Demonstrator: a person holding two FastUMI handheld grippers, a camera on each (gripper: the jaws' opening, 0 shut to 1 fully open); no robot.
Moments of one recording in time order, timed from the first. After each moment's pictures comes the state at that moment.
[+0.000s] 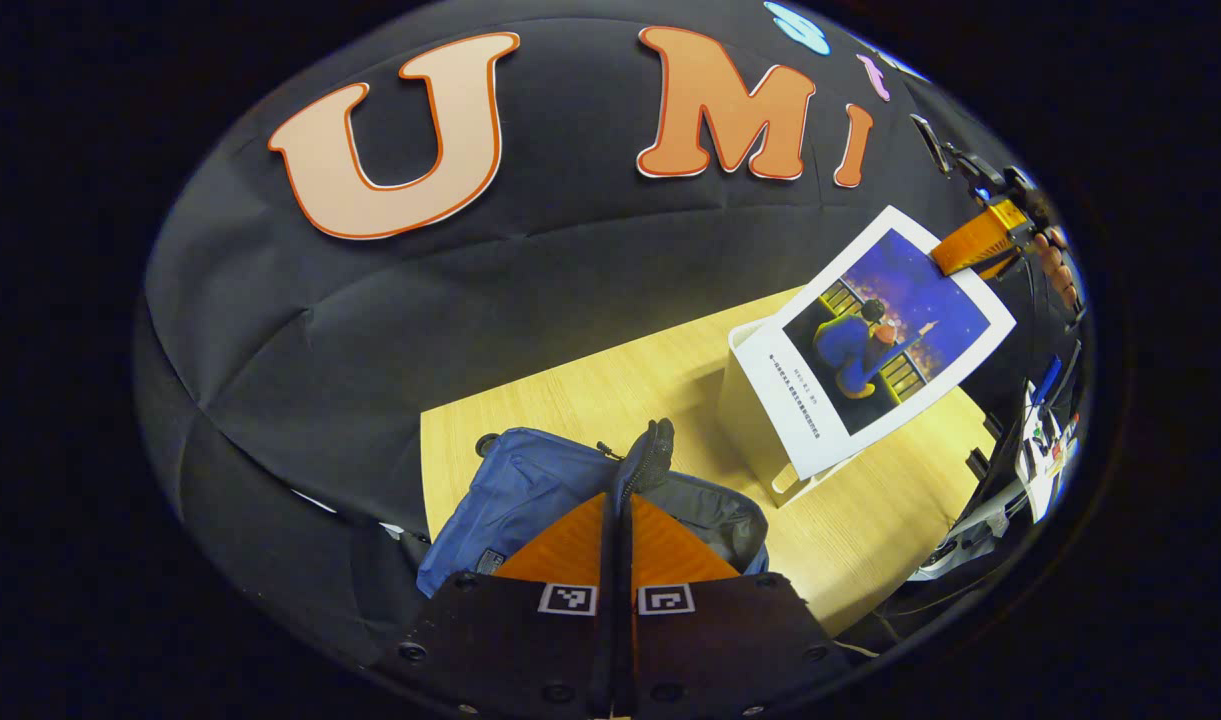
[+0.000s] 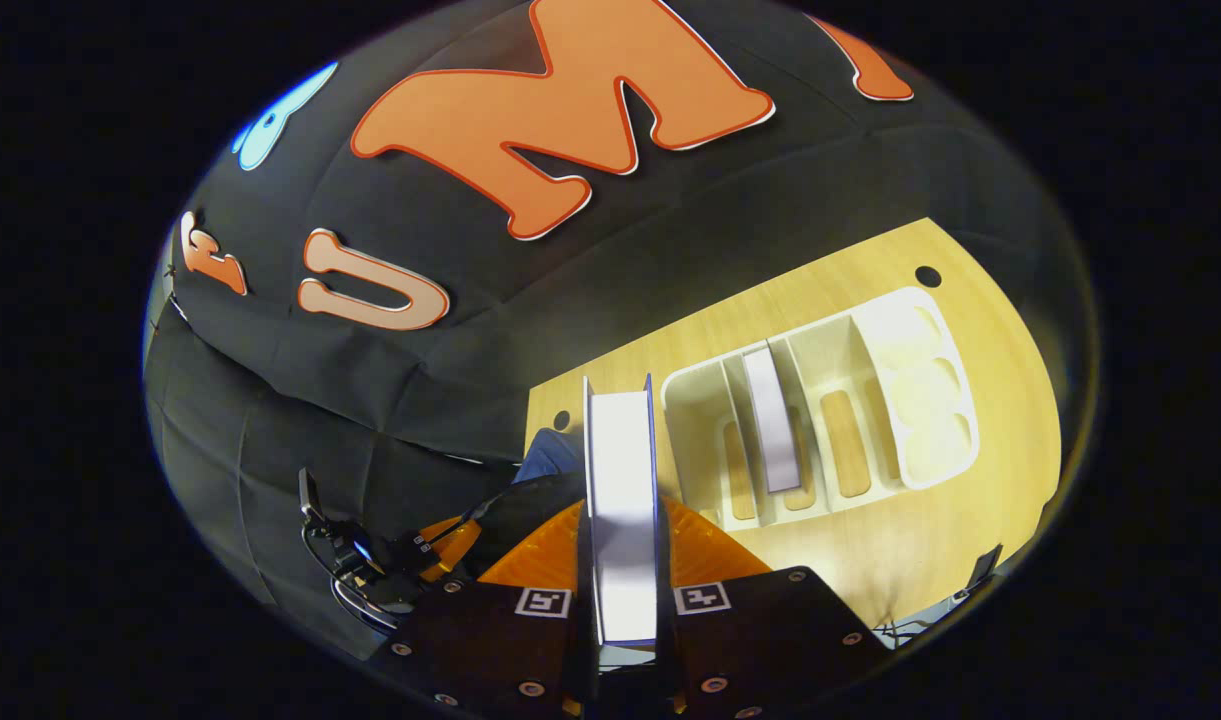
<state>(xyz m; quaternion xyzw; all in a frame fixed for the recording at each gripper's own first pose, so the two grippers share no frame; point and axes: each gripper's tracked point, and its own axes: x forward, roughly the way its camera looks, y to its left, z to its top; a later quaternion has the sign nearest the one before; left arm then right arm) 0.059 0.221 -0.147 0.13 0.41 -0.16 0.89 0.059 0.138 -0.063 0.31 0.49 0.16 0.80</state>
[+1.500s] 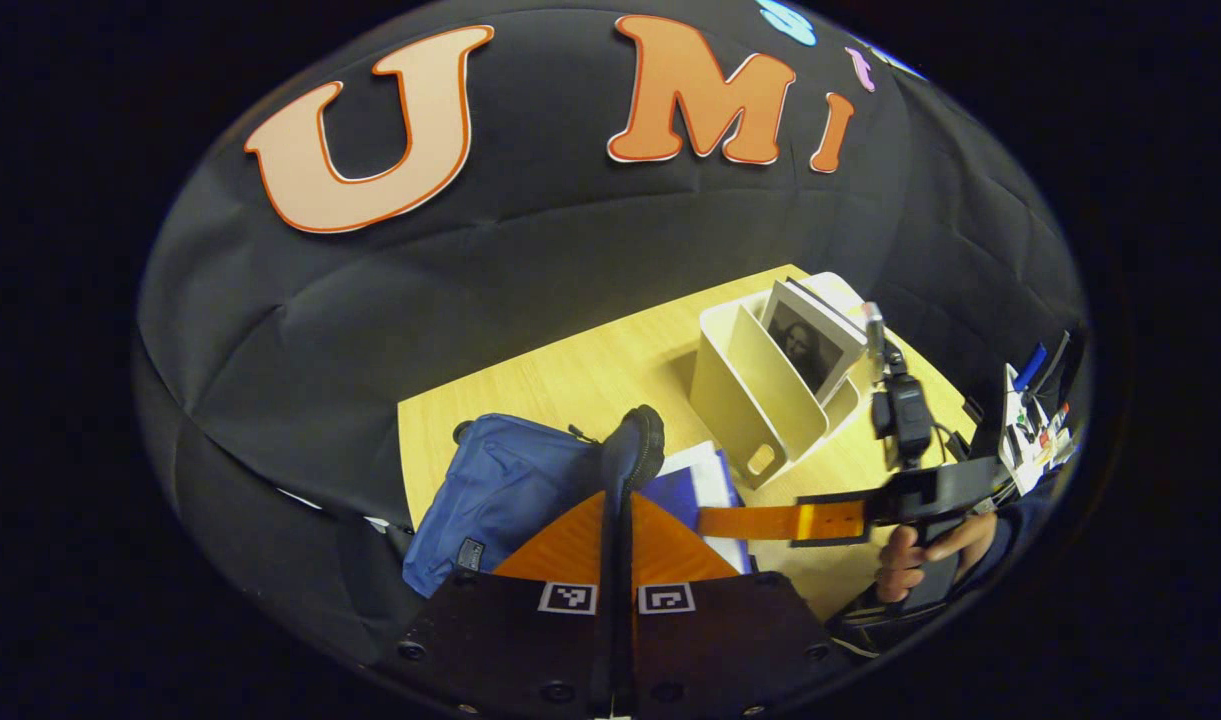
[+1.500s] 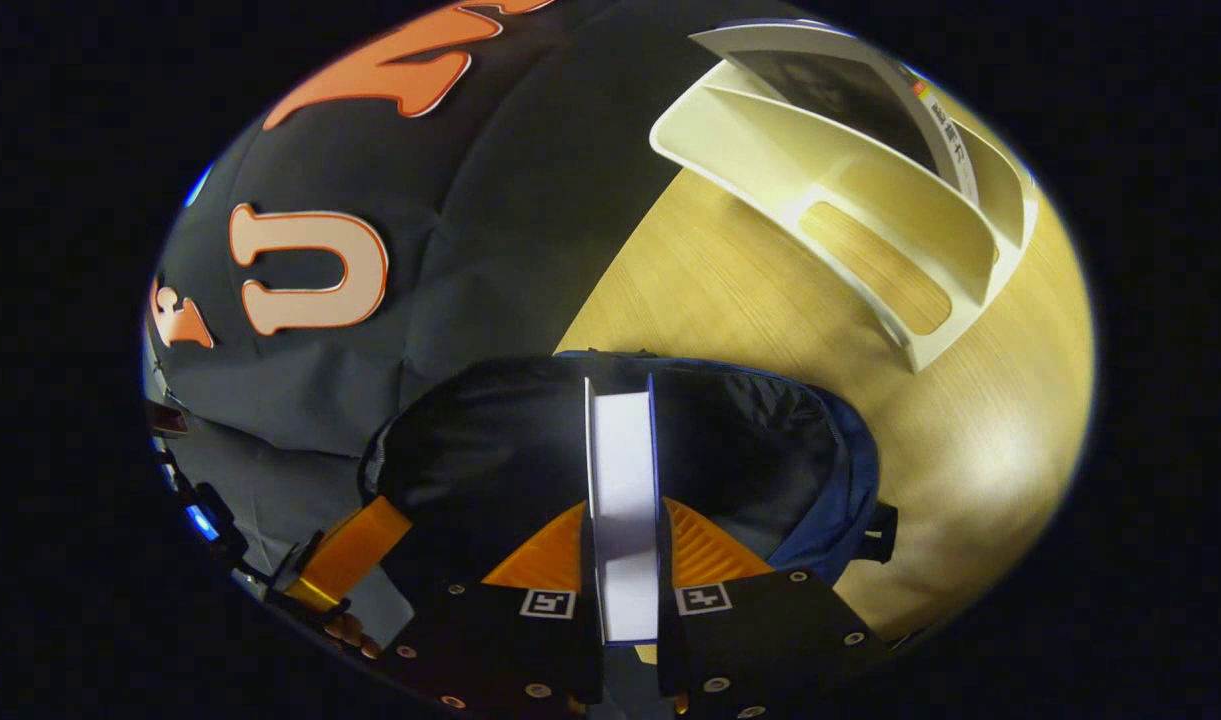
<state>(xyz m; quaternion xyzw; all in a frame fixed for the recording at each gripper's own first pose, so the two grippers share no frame) 0.037 0.202 -0.153 0.12 0.43 -0.21 0.87 -0.009 0.368 -0.247 0.49 0.47 0.12 0.72</state>
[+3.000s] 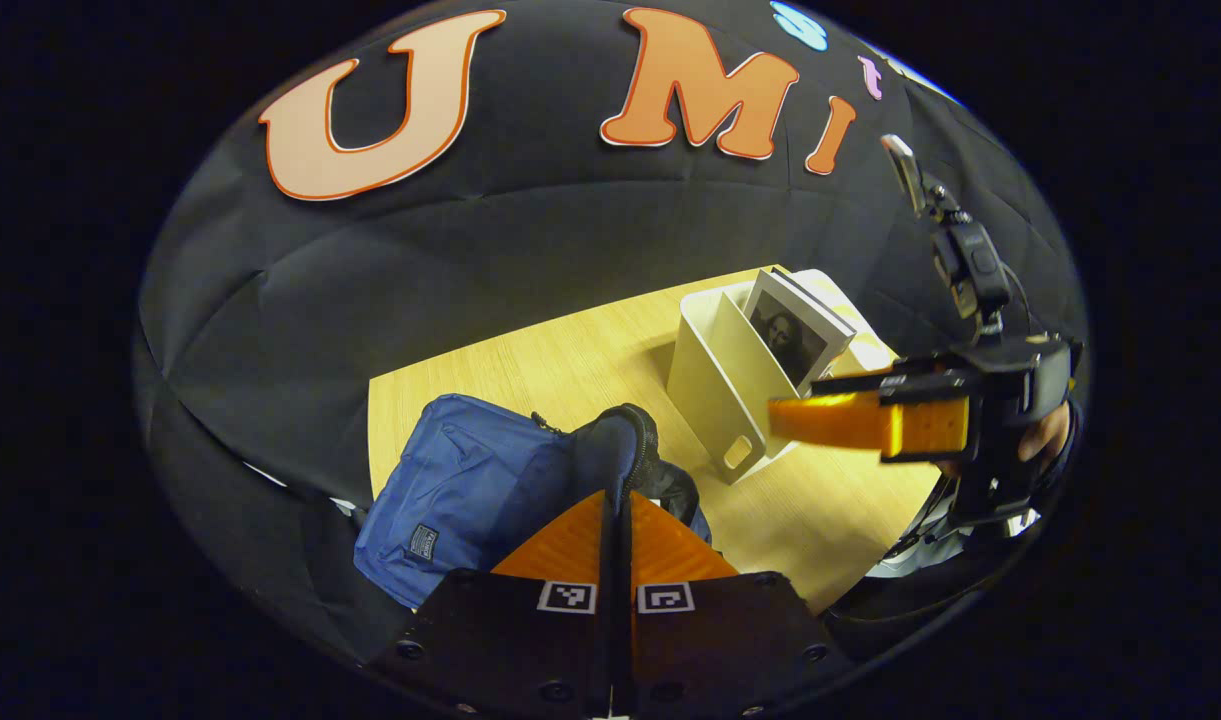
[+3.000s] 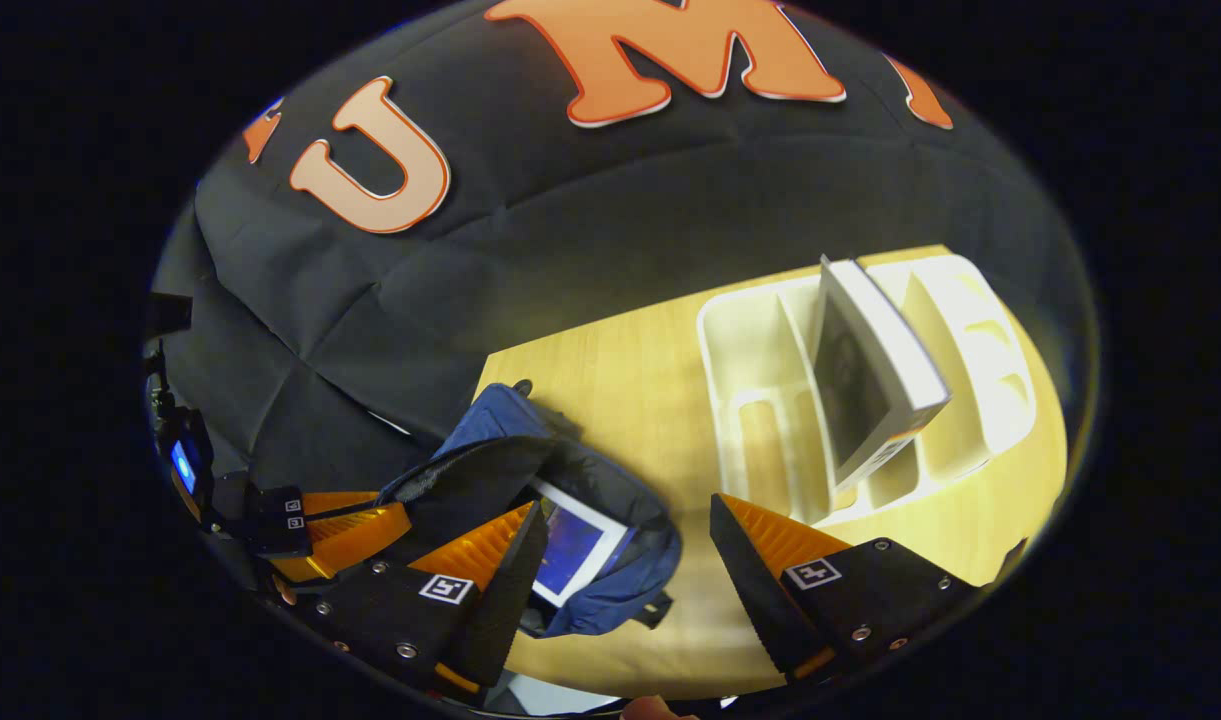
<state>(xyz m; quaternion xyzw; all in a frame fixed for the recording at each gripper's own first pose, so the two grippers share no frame) 0.022 0.192 -0.179 0.09 0.44 -0.22 0.87 0.035 0.229 -0.182 0.16 0.44 0.11 0.88</state>
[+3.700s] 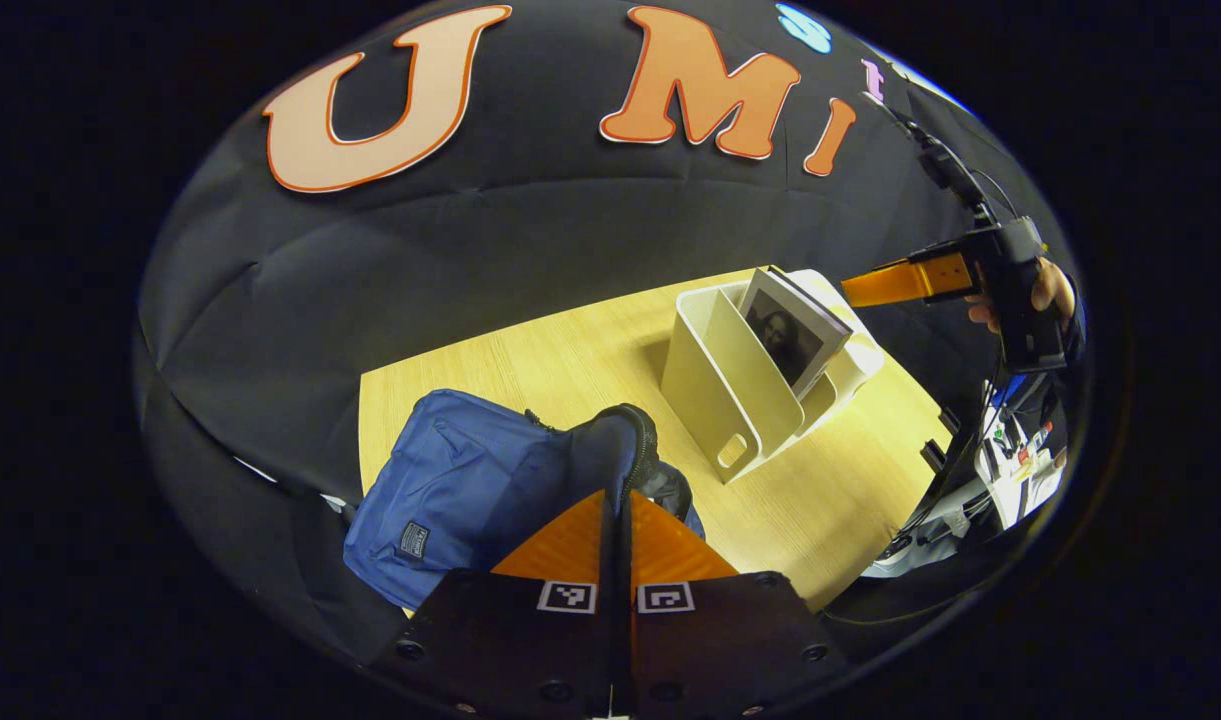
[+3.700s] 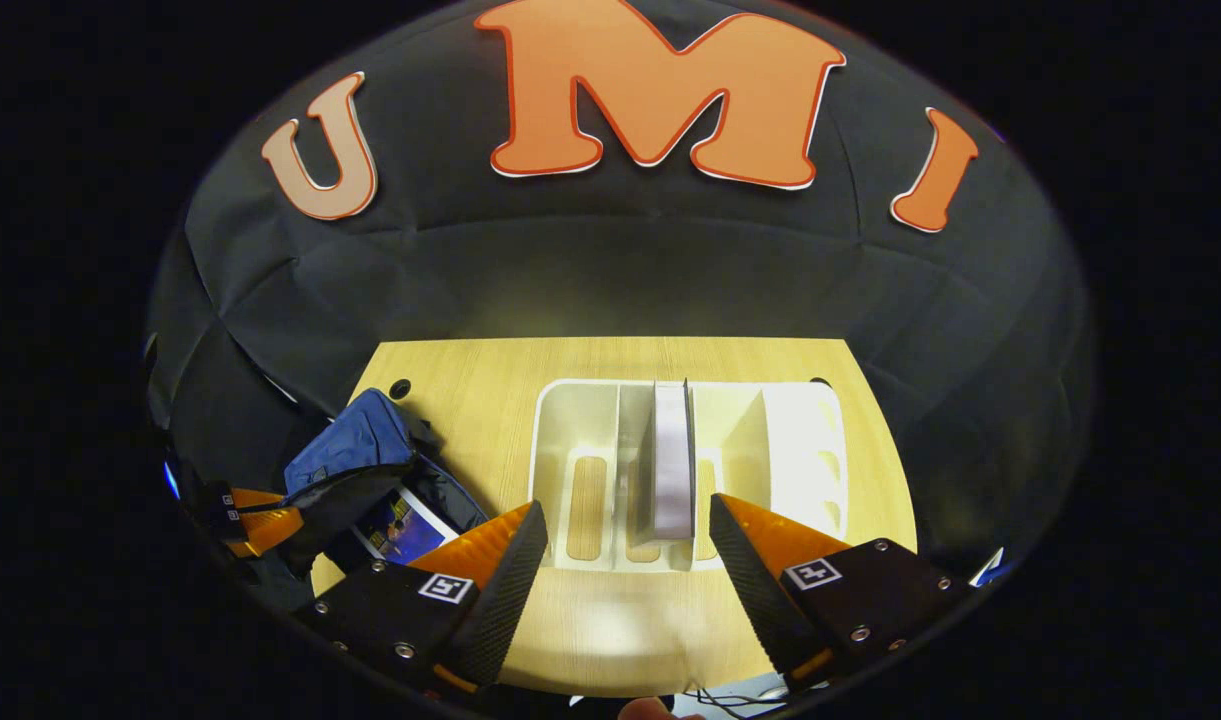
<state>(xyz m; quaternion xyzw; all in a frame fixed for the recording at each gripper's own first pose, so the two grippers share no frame) 0.020 0.190 -0.184 0.08 0.45 -0.22 0.86 0.087 0.112 -0.145 0.03 0.47 0.06 0.88</state>
